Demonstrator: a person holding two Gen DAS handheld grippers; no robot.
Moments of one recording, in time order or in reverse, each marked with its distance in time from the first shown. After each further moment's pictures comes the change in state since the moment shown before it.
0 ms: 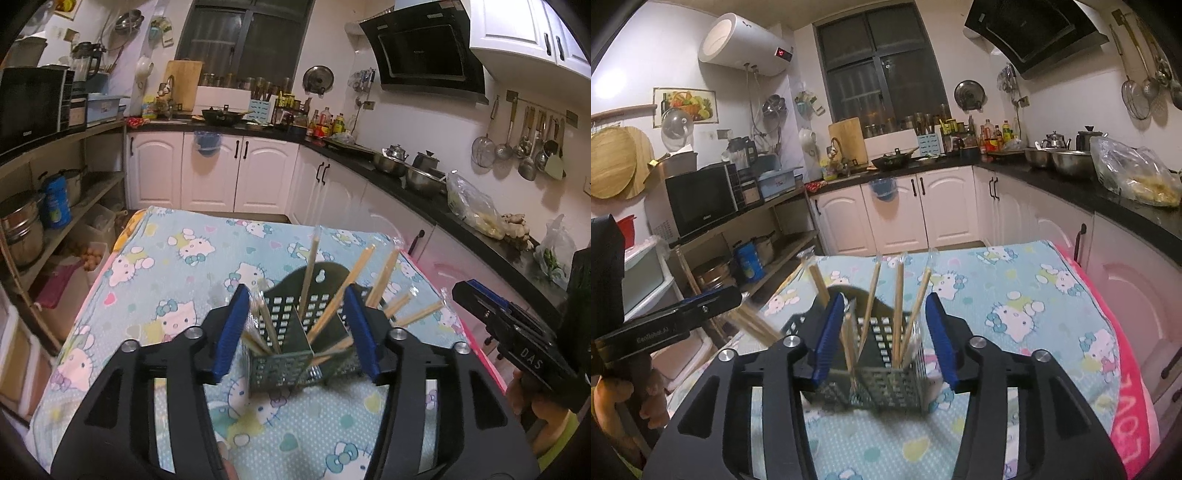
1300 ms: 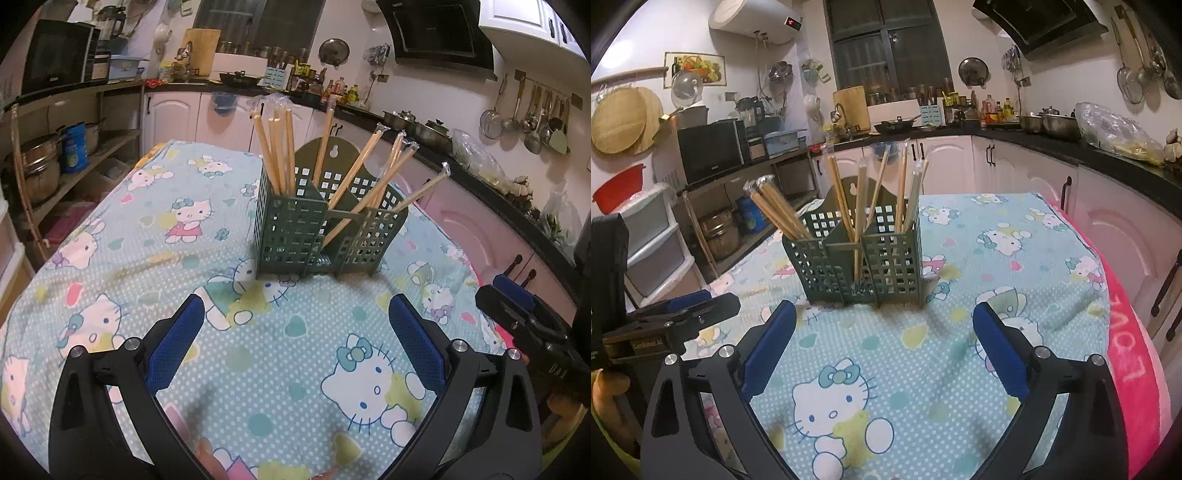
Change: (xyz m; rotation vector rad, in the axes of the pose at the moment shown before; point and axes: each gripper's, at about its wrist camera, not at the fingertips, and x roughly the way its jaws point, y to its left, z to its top) left arm -0.026 0.007 -0.119 -0.055 0.094 0.035; right arm -0.049 0.018 -0.105 -0.055 0.098 -0.030
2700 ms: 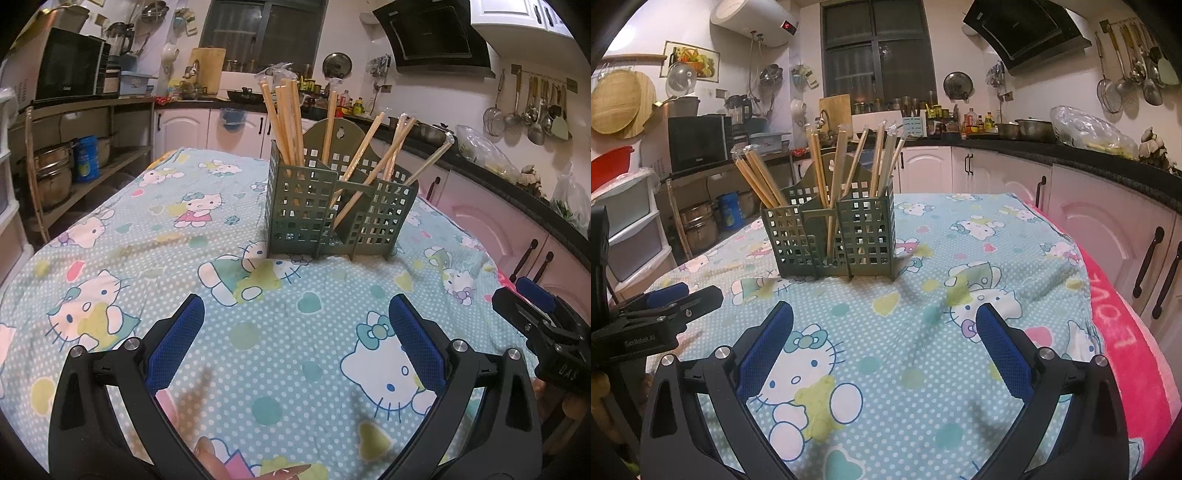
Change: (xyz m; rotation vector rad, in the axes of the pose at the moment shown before) left arm 0.007 0.003 -0.045 0.036 -0.083 0.050; right arm 0.000 -0.011 -0.049 -0.024 -0.058 -0.089
